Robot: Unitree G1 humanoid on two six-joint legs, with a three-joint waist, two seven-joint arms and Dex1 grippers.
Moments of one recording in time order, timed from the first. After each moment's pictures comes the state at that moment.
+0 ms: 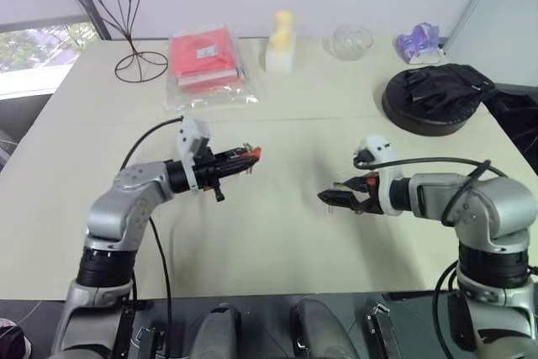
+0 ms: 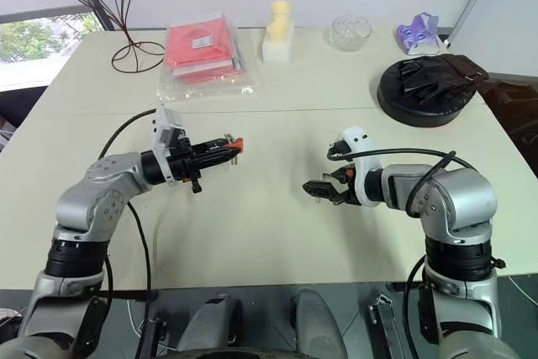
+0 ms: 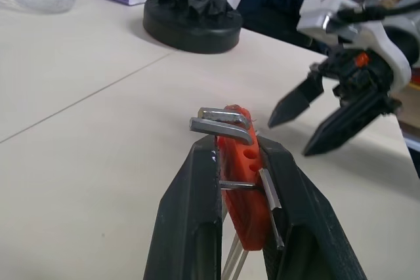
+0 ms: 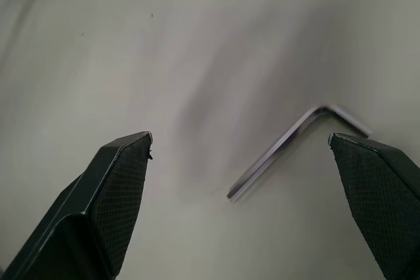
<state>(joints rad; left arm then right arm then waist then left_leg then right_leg) -0.44 0.44 0.04 -0.14 -0.51 0.57 -0.95 -0.51 -0.55 -0.15 -0.40 0.58 1.61 0.51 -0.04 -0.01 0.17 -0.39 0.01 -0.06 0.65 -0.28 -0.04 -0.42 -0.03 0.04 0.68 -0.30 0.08</state>
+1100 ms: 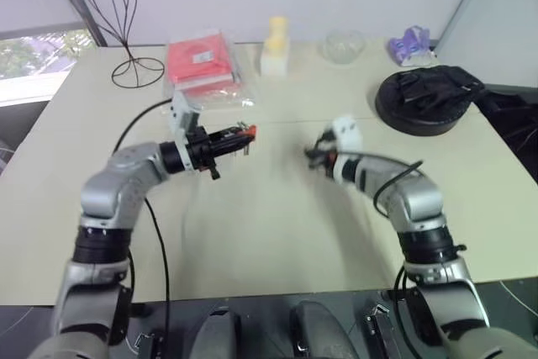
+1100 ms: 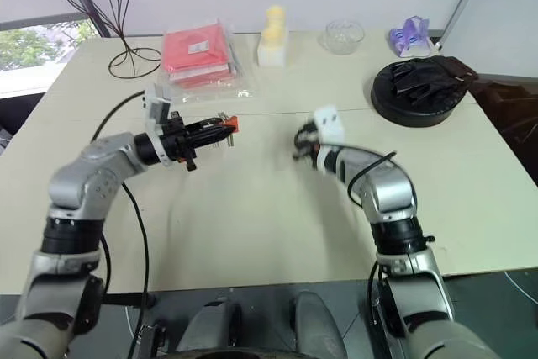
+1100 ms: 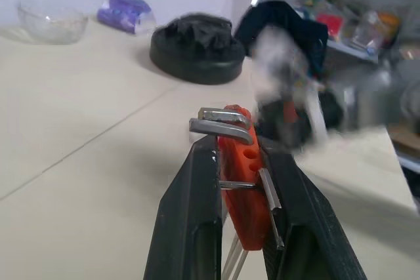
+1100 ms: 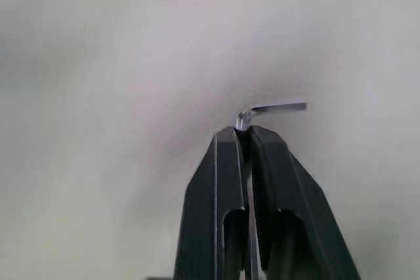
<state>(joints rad) -0.66 0.56 0.06 0.08 -0.63 0.65 -1.05 -0.69 -0.35 -0.03 -0.04 0.35 0.71 0.44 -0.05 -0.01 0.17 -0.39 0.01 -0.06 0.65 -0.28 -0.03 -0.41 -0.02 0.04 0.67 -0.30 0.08</state>
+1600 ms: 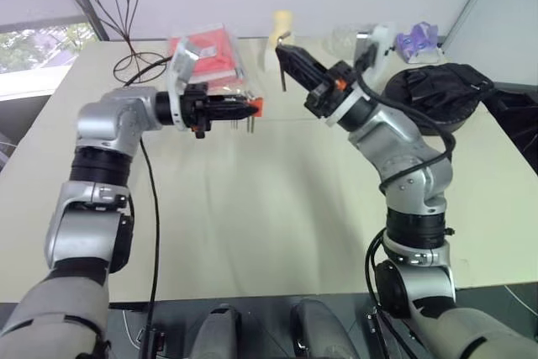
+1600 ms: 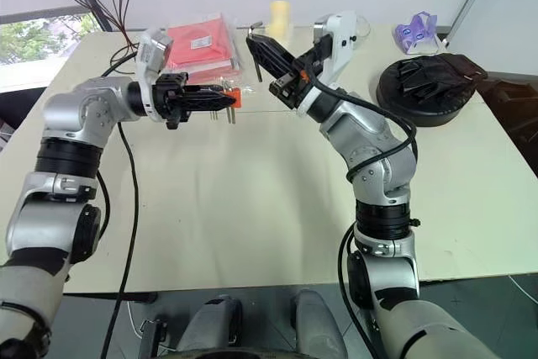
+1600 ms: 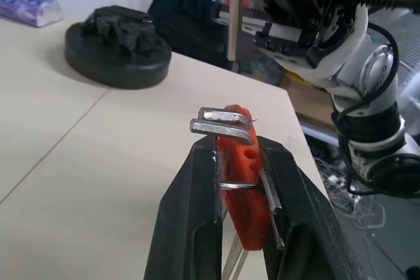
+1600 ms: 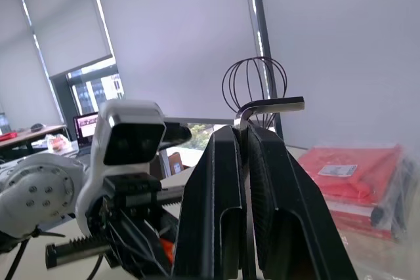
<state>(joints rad) -1.05 0.55 -0.06 0.53 -0.52 0.60 -1.43 -0.77 -0.16 -0.11 -0.20 0.63 0.62 0.48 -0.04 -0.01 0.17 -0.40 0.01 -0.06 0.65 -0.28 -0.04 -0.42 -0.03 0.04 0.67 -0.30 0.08</state>
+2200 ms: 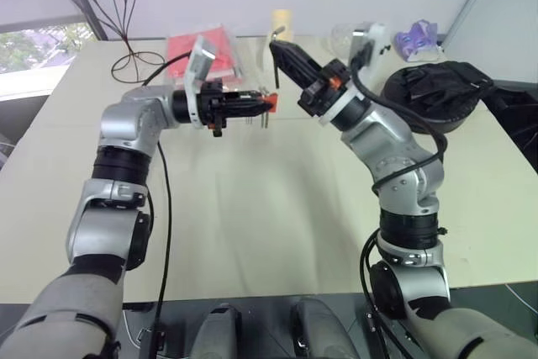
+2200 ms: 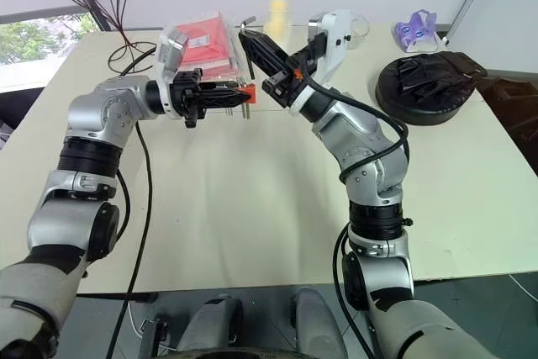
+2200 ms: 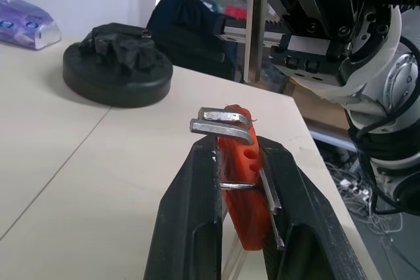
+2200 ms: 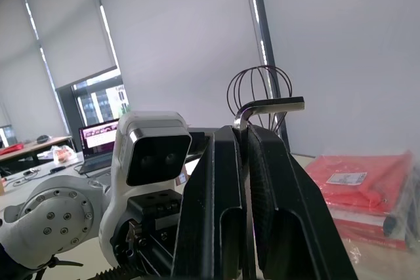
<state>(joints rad) -1.06 0.46 -0.01 0.55 -0.49 0.55 -1.38 -0.77 -0.13 -0.09 -0.20 0.63 0.59 0.46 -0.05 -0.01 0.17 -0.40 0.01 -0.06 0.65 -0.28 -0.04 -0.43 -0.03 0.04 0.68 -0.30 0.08</state>
